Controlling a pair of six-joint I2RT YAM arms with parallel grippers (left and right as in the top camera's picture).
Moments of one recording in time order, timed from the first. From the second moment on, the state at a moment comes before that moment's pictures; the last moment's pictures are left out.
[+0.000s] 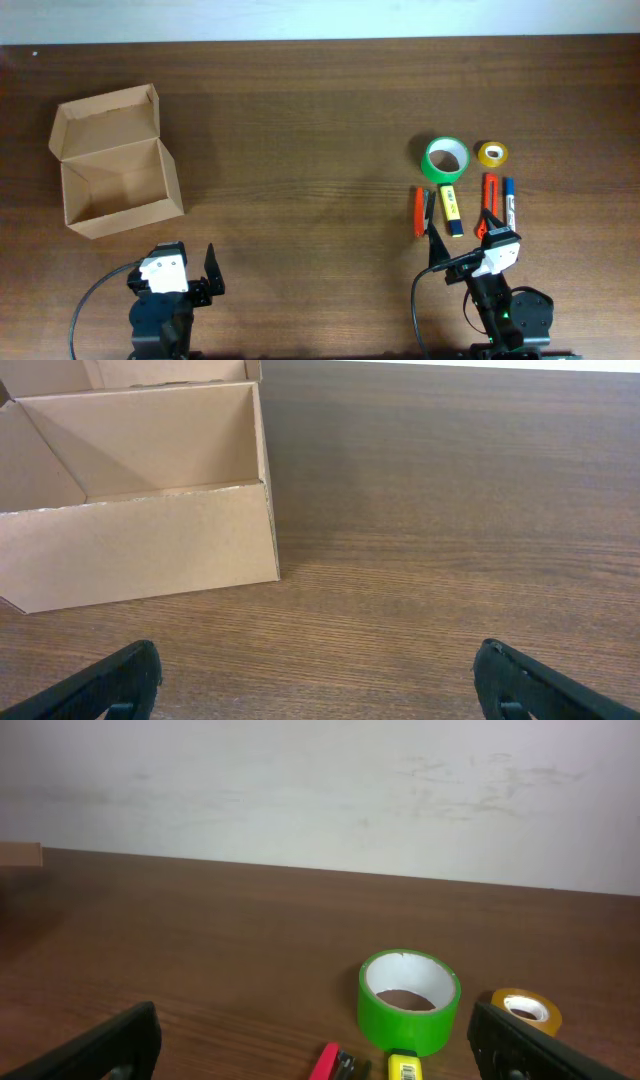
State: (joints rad) left arm 0.02 0.02 0.17 -0.58 -0.09 -0.05; right arm -0.01 0.01 0.01 -0.06 -0.25 0.00
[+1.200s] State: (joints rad) left arm 0.02 0.17 0.27 -0.26 0.01 -0.09; right arm -0.01 0.01 0.01 -0.06 -0.25 0.00
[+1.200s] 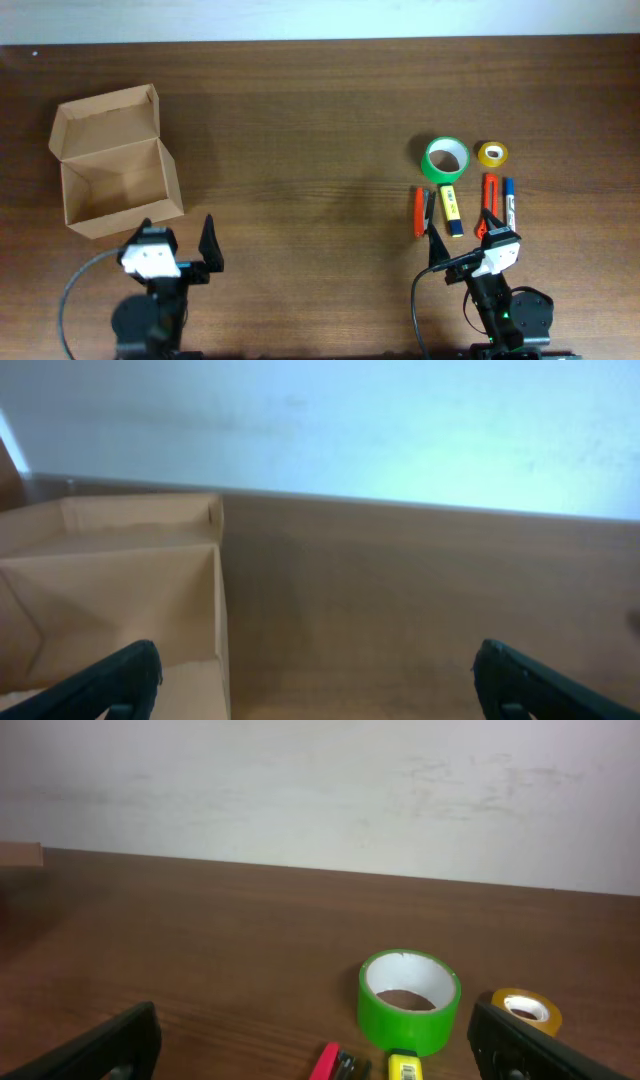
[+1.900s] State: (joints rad) left arm 0.02 1.46 1.87 -1.02 0.05 0.05; right arm -0.01 0.01 0.01 -0.06 -0.25 0.00
